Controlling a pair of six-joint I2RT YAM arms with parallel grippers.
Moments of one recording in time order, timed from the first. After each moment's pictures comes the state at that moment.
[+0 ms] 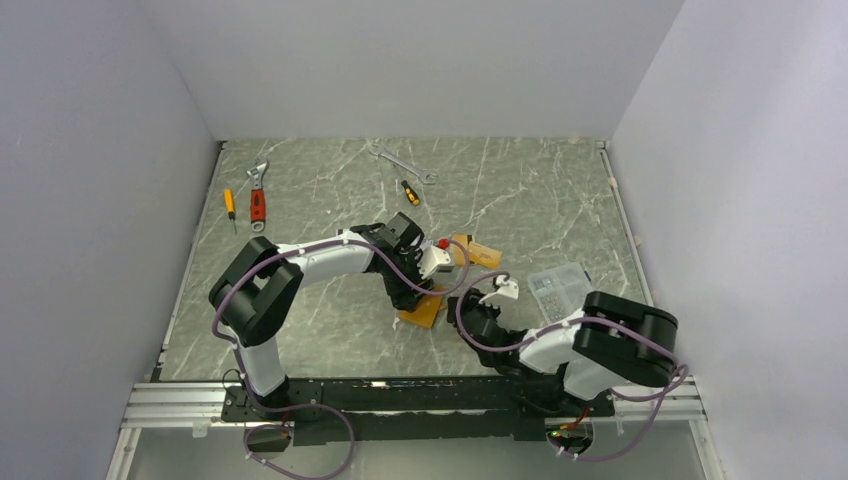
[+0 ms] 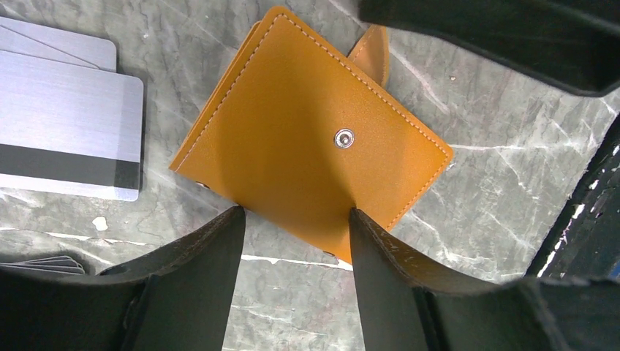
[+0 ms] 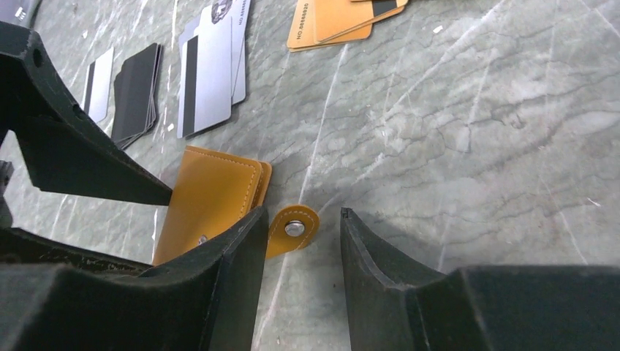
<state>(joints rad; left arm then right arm) -0.75 1.79 1.13 -0.51 0.39 0.44 1.14 1.50 0.22 0.72 0.86 1.05</state>
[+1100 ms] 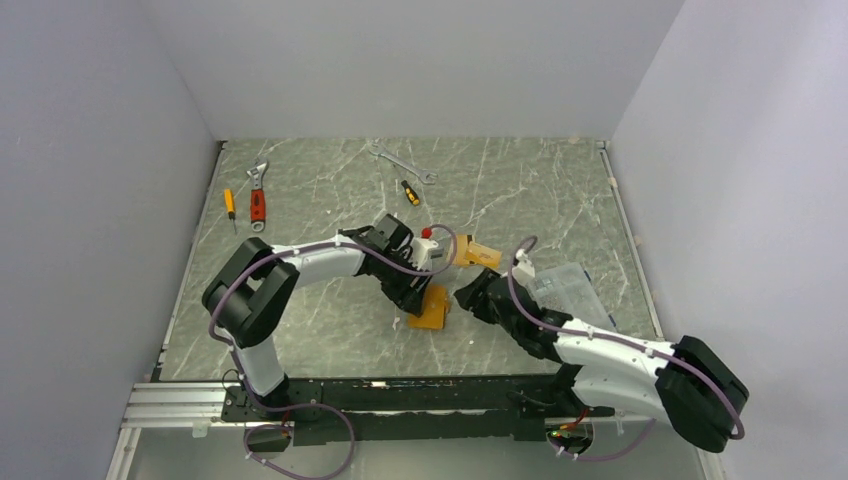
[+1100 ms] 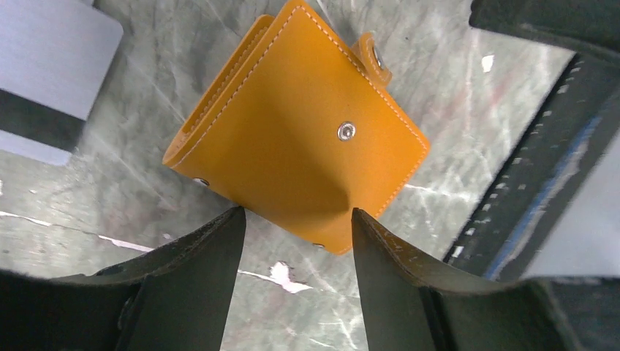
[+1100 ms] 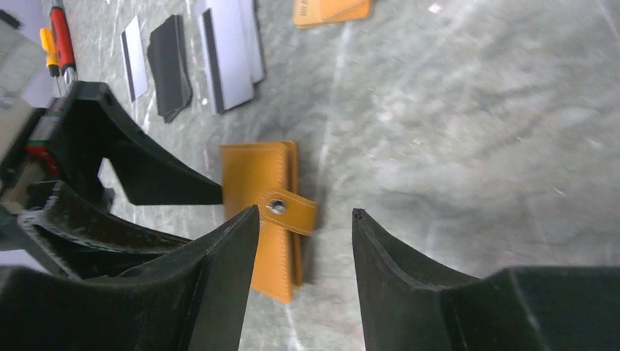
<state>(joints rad) -0.72 1.77 1.06 -0.42 0.48 0.08 0.85 1.00 0.24 0.16 0.35 1.12</state>
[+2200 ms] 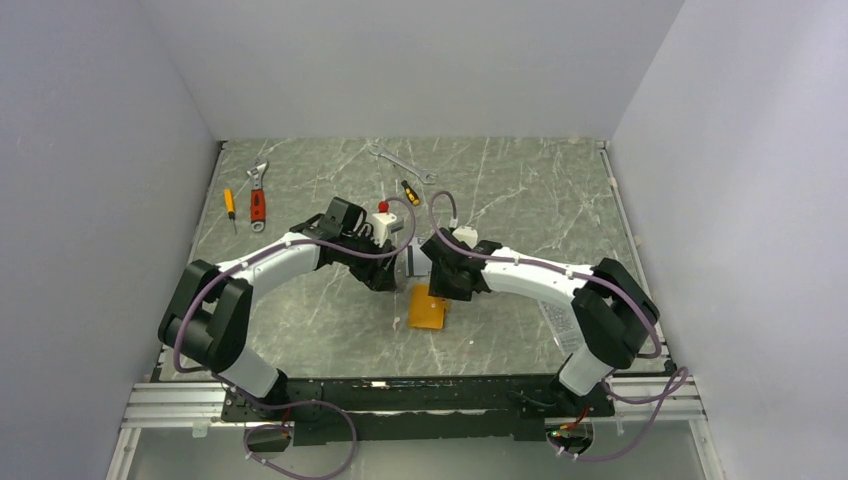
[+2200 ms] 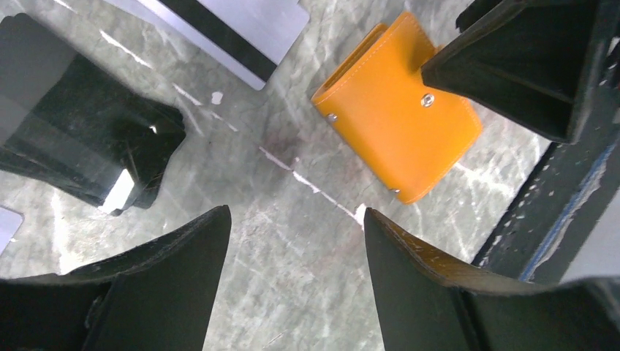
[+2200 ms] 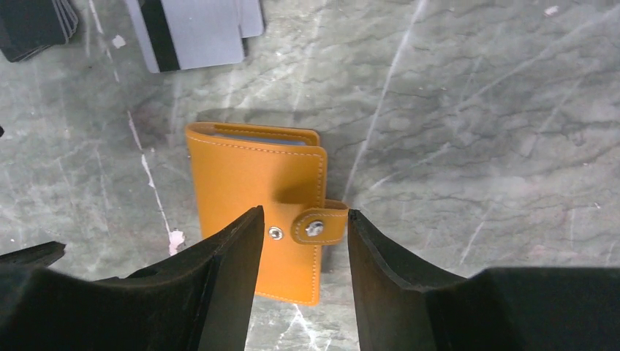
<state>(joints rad) -0.48 1.54 0.93 -0.37 0.55 0.12 0.85 1.60 0.99 -0.55 0.23 0.94</state>
